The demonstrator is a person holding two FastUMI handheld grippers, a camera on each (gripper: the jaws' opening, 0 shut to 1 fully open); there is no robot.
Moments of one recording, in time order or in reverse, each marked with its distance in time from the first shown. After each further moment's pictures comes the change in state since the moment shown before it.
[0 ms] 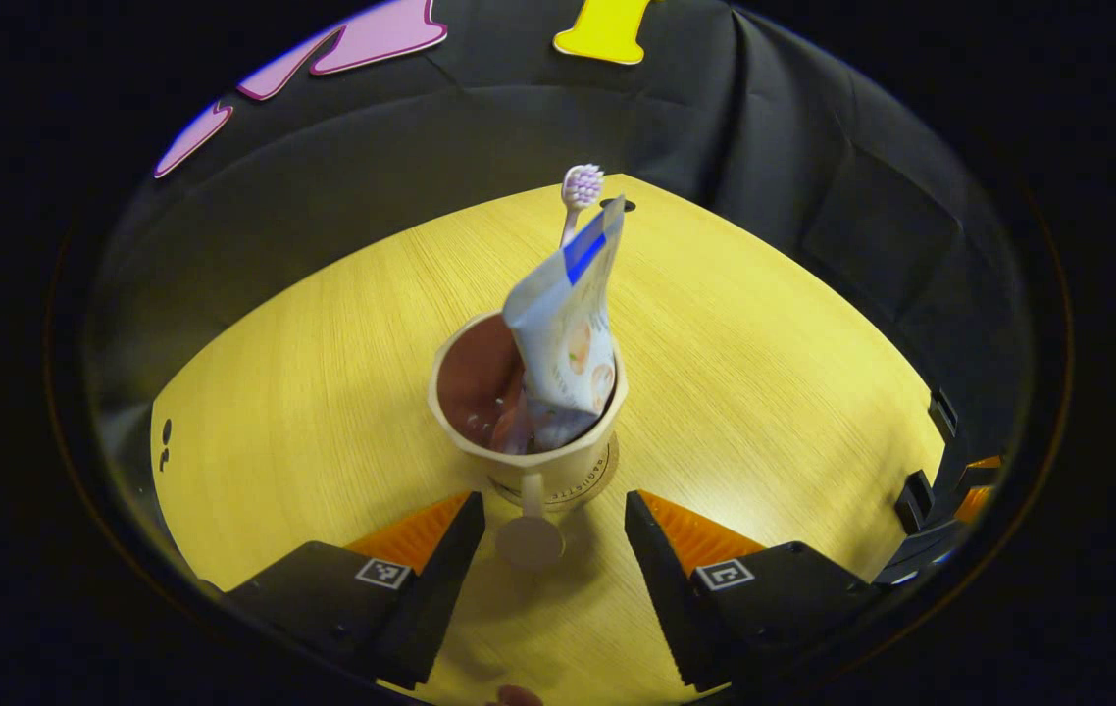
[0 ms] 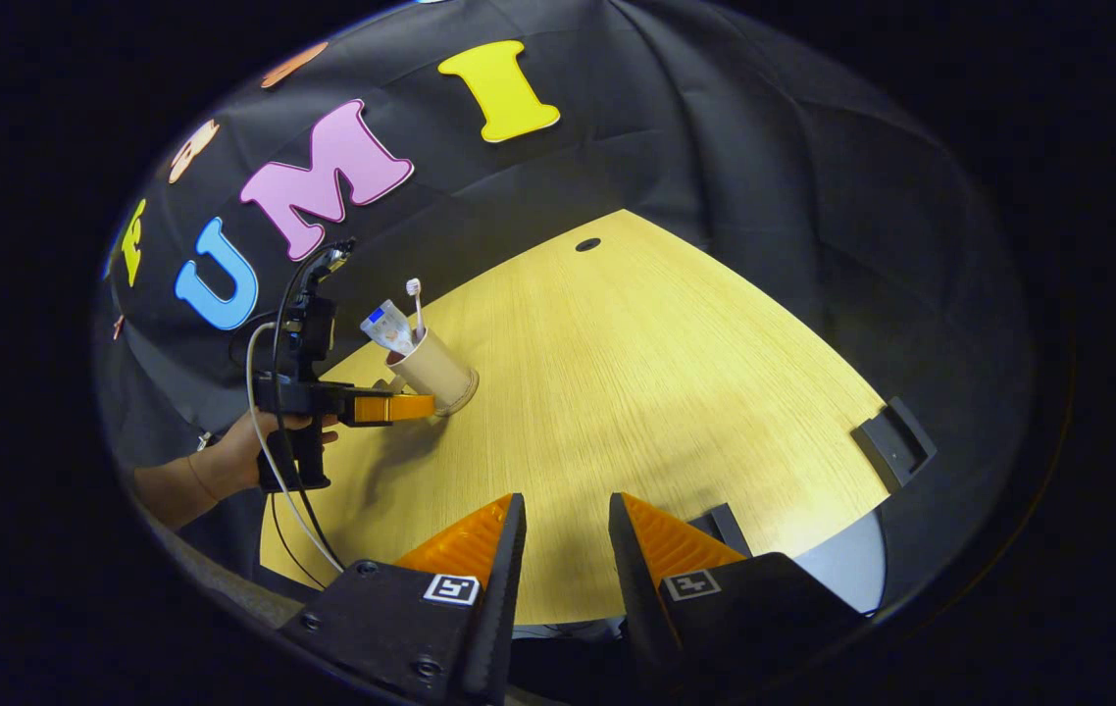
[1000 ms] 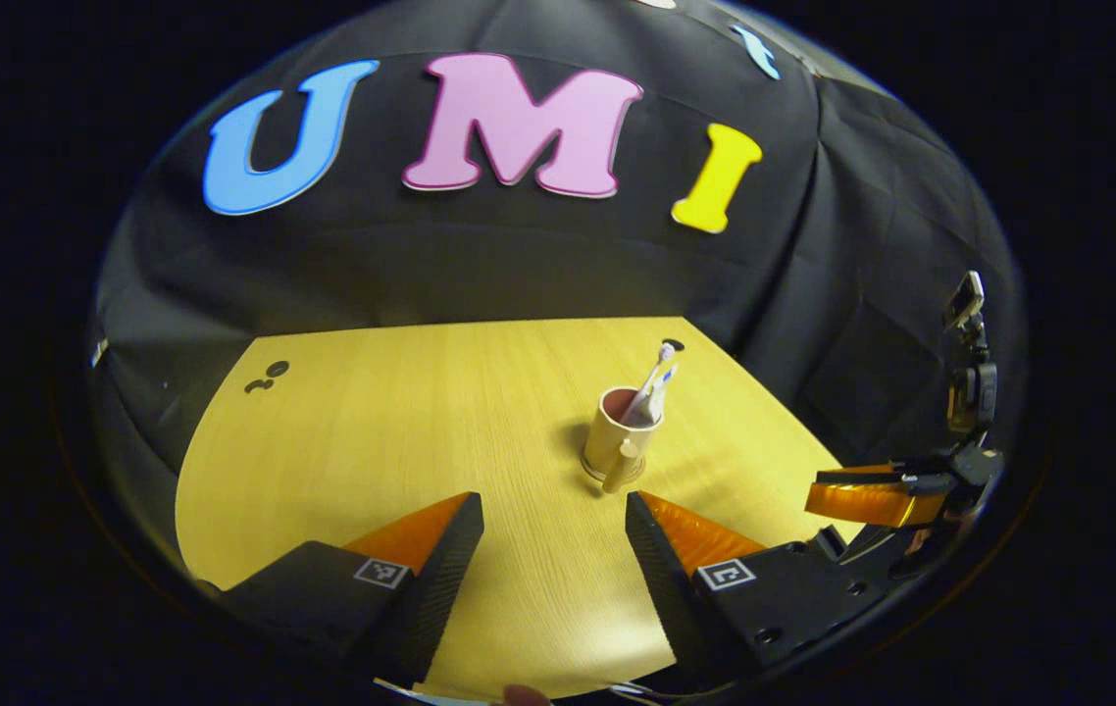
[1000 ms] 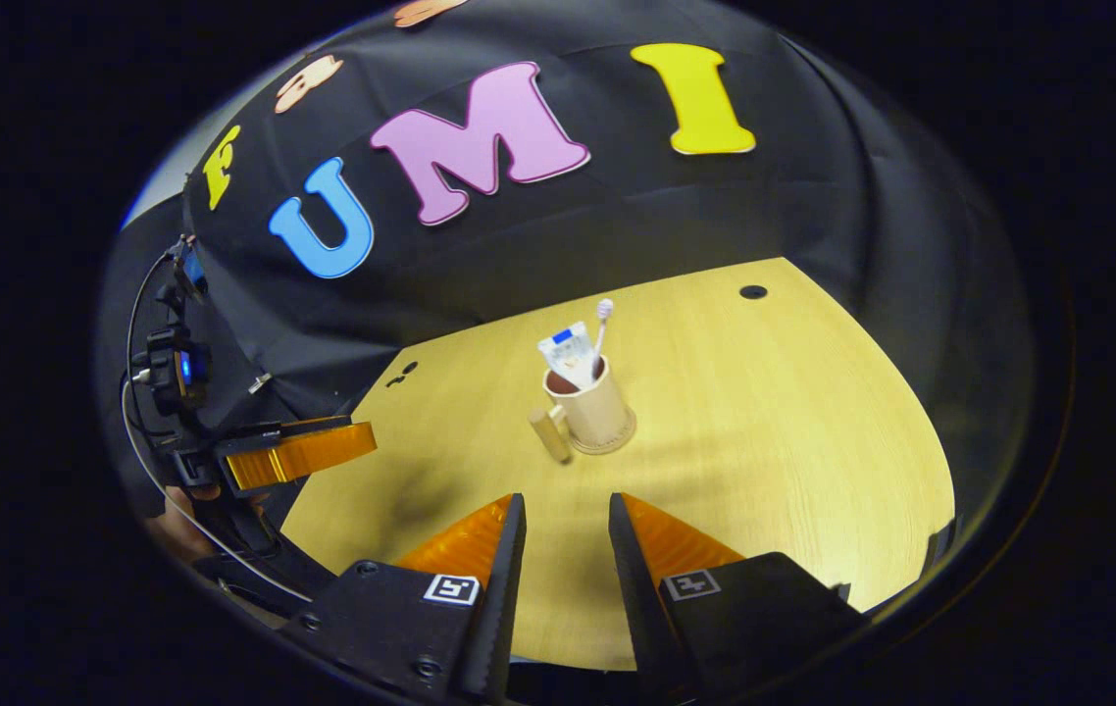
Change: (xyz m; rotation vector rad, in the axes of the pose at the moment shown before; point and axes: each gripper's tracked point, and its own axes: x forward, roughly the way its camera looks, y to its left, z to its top) left arm -0.224 0.066 -0.036 -0.353 -0.383 0.093; right arm 0.029 0.174 0.041 -0.260 0.001 0.251
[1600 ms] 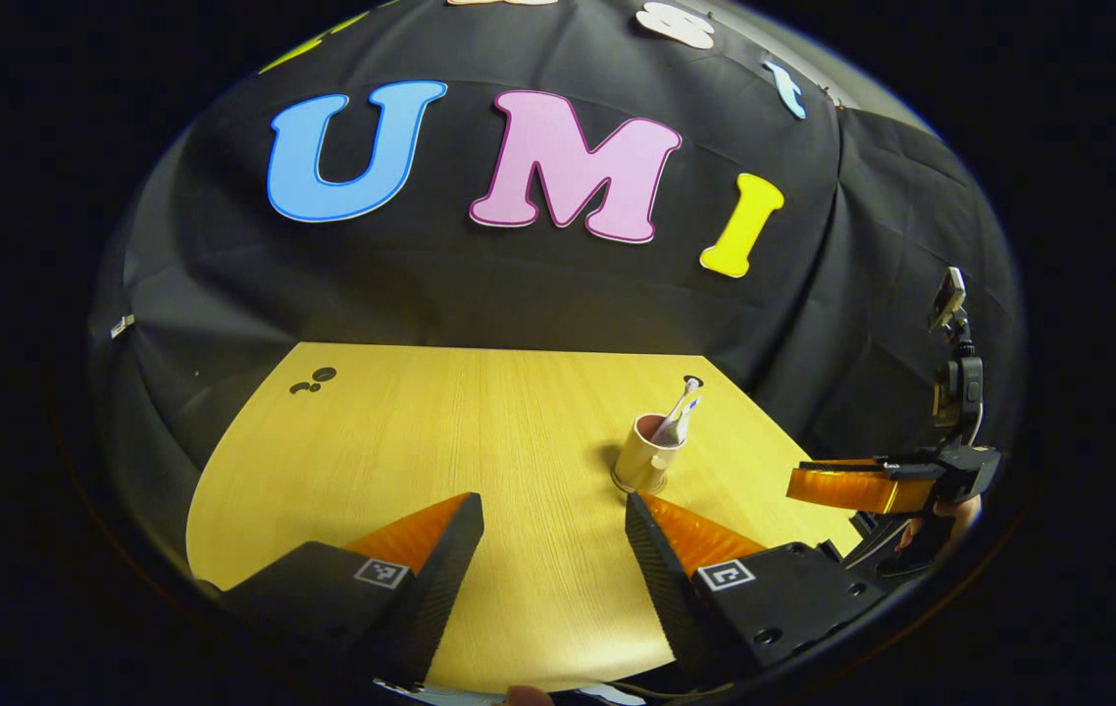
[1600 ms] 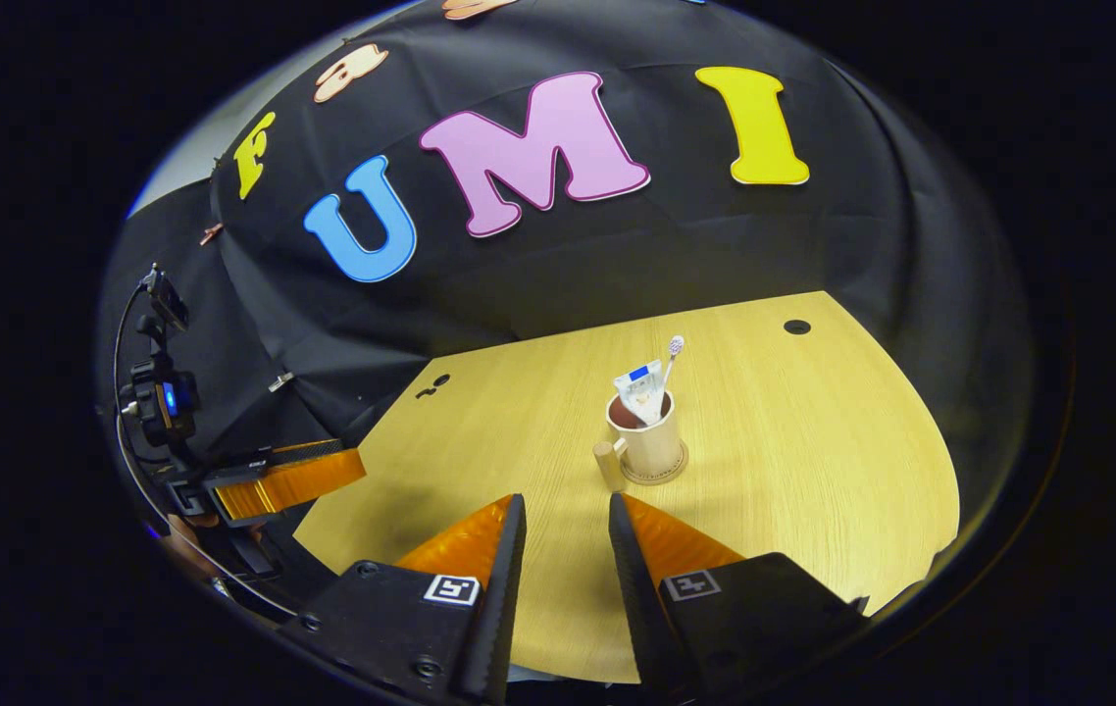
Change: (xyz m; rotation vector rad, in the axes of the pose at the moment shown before) left arm -0.058 0.043 0.000 -0.030 -0.071 0.018; right arm 0.008 0.053 0.019 -0.043 -0.040 0.048
